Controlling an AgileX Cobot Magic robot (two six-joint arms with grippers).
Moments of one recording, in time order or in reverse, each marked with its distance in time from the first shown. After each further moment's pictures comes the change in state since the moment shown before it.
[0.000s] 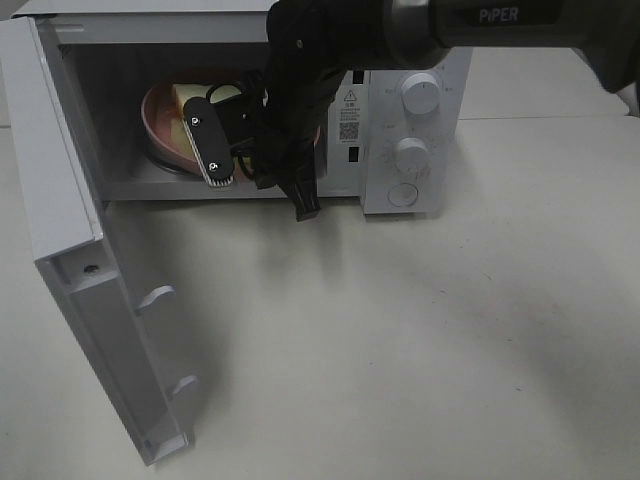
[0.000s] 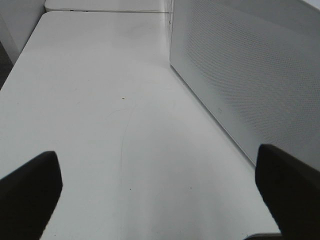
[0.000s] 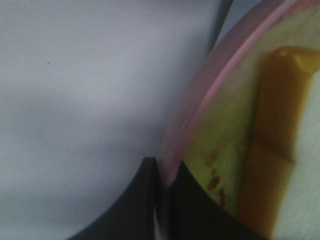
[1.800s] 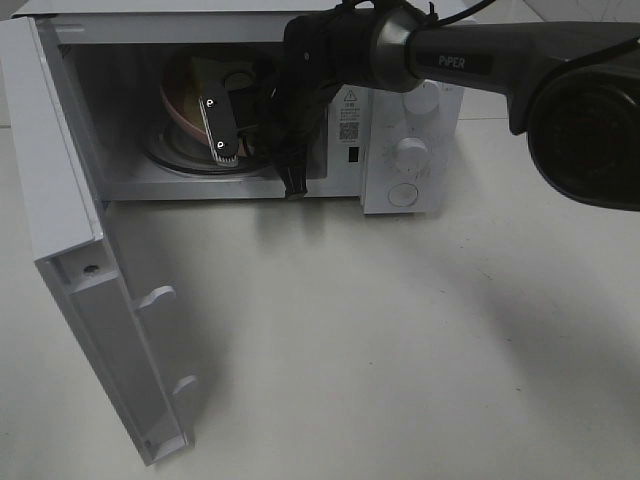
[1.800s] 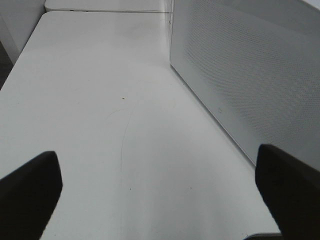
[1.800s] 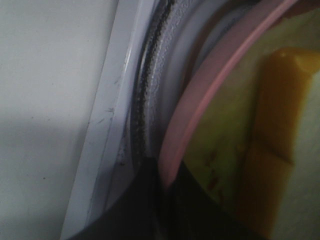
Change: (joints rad) left arm 0.000 0.000 0.000 0.000 0.000 0.001; right arm -0.089 0.220 -0.275 0.095 -0.081 -0.058
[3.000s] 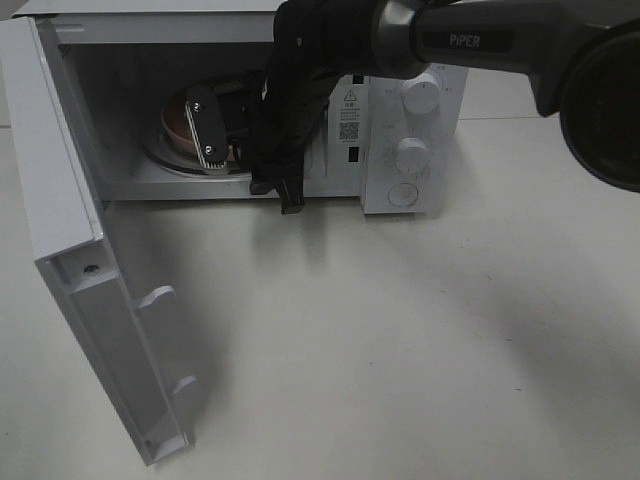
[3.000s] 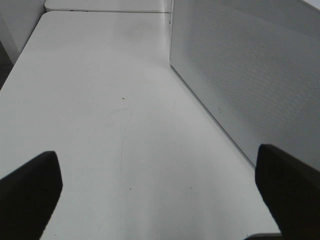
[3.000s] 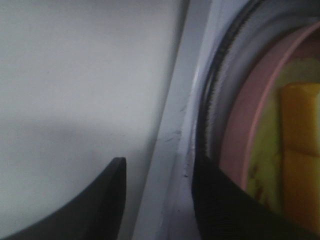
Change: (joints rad) left arm 0.000 0.000 0.000 0.000 0.000 0.000; right arm 0.038 -0.097 0.113 0.052 0.104 0.009
